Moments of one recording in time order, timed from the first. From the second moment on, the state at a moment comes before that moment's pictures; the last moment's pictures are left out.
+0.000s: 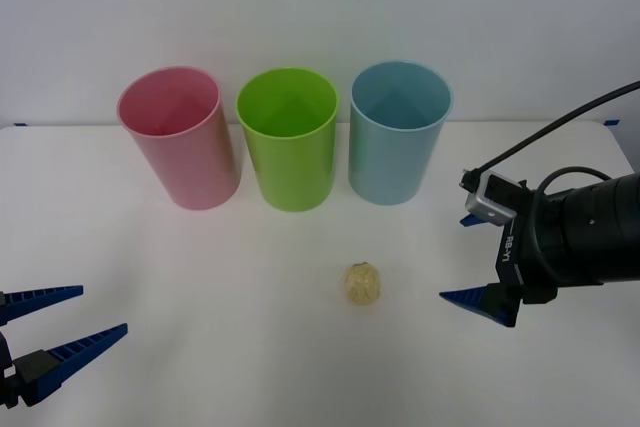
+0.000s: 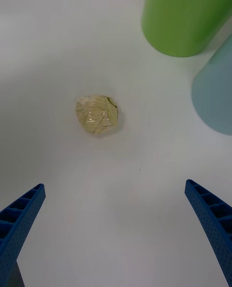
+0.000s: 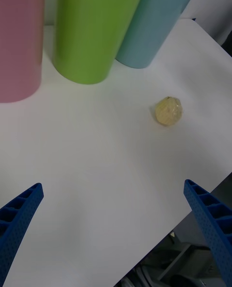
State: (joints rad) right arm -0.20 -0.94 0.14 -2.25 1.93 -1.34 -1.10; left arm 0.48 0.44 0.61 -2.25 -1.52 -1.36 0.88
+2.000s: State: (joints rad) right arm -0.48 -0.59 0.52 -1.85 2.26 -1.33 -1.12; left arm 0.48 0.44 0.61 -2.25 -1.52 -1.36 0.88
